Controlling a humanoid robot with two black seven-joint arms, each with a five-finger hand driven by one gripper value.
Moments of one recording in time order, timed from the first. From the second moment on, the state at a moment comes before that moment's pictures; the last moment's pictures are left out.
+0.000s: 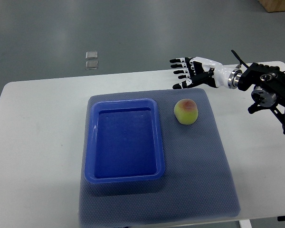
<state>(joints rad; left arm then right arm) 0.03 0.00 -0.04 -0.16 0.00 -0.05 0.22 0.88 -0.33 0.69 0.81 -0.86 0.44 0.02</state>
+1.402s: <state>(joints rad) 0.03 0.00 -0.04 -0.16 0.00 -0.05 0.22 1.03 -0.35 0.15 0.80 -1.47 0.28 0.28</state>
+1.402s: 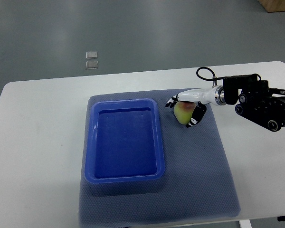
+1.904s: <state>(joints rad) 0.03 0.00 -0.04 -0.16 0.00 -0.05 0.22 1.11 -0.35 0.15 0.81 -1.48 0.25 0.32</state>
